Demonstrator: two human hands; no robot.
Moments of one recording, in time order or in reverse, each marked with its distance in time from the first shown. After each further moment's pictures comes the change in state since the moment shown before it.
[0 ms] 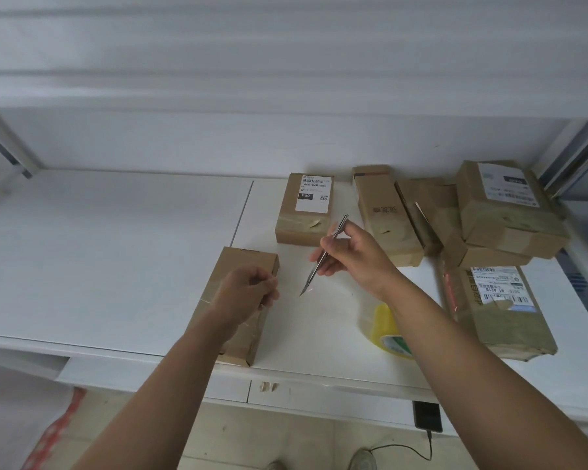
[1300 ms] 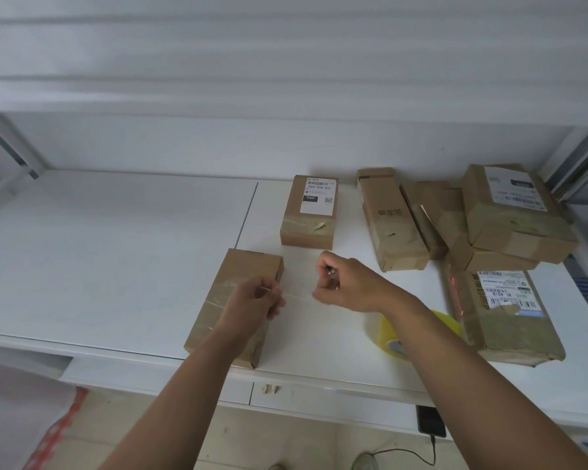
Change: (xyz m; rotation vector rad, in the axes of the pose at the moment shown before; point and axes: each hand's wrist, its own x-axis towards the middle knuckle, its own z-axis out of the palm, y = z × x) left_hand -0.008 -0.018 0.010 -0.182 -0.013 0.010; right_hand -0.009 0.014 0.005 -0.636 -0.249 0.087
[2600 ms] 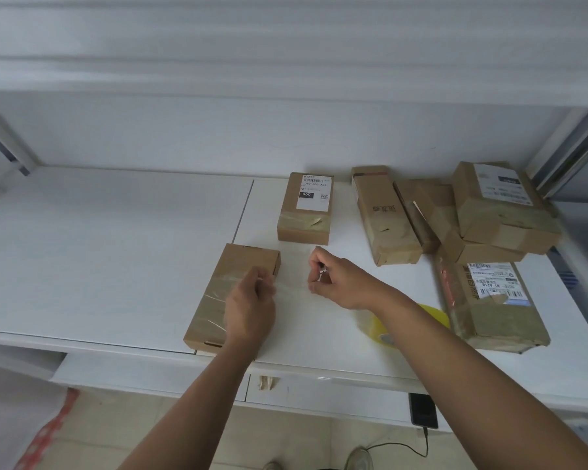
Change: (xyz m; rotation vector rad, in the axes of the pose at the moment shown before) left_hand -0.011 -0.011 0.015 0.357 0.412 0.193; right_hand 0.002 0.004 0.014 -0.141 0.010 0.010
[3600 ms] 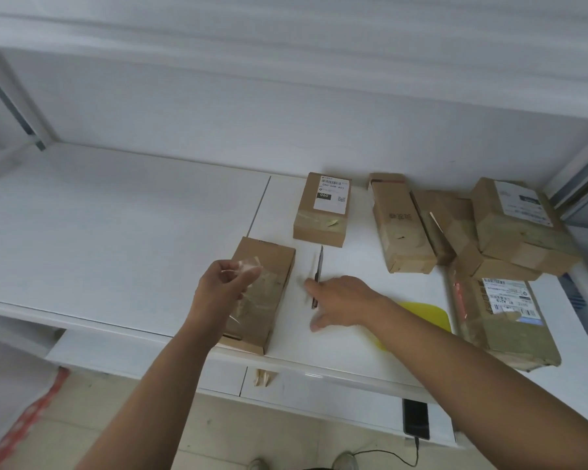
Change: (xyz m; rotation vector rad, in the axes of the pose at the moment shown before) left_hand 0.021 -0.025 -0.065 -0.473 -0.157 -0.267; right_hand 0.024 -0.007 0.035 -0.781 -0.324 -0.021
